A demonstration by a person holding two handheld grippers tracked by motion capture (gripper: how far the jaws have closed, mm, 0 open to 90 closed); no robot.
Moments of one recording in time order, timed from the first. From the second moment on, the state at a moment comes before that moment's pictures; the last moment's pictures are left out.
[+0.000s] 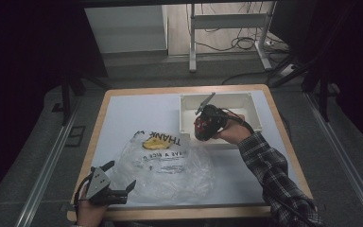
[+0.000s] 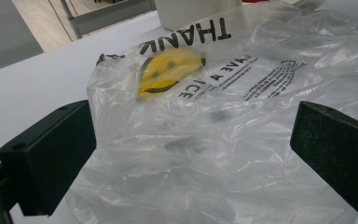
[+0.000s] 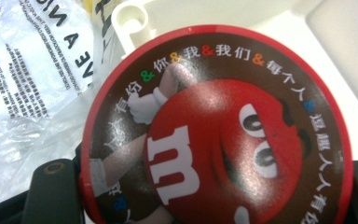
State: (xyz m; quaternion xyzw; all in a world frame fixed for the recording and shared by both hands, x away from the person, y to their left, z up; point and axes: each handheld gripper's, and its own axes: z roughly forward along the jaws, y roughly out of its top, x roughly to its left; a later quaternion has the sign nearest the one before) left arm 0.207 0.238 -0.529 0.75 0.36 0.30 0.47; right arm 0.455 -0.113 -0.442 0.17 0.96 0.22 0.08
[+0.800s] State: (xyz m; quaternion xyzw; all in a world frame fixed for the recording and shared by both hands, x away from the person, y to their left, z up) left arm 0.207 0.238 -0.529 0.75 0.36 0.30 0.47; right arm 0.477 -0.098 -0.446 0.17 0.96 0.22 0.09
